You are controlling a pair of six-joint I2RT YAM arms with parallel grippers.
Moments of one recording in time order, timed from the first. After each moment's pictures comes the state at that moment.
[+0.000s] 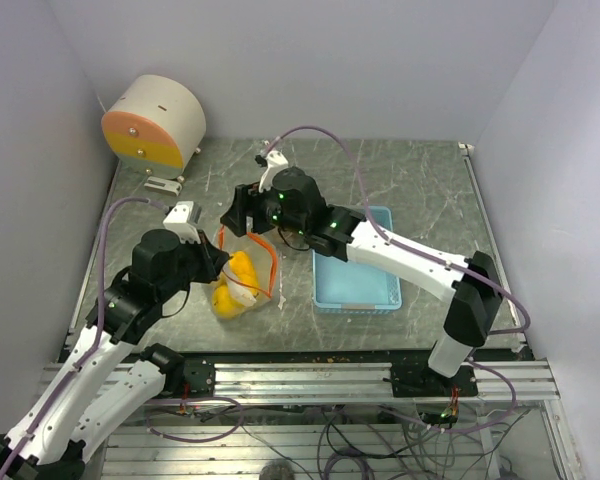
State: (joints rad) left arm -0.50 0.64 0.81 -0.59 0.00 -0.48; right arm 0.98 1.70 1.52 -0.12 0.01 0.49
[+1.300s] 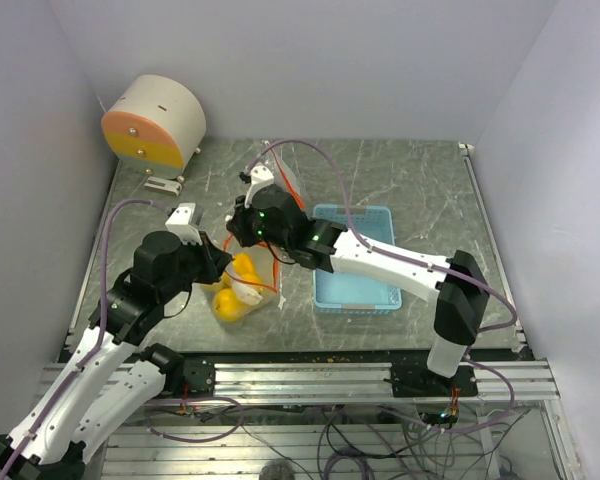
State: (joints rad) left arm -0.50 0.64 0.78 -0.54 0.03 -0.48; right arm 1.06 1.80 1.56 -0.14 0.20 0.46
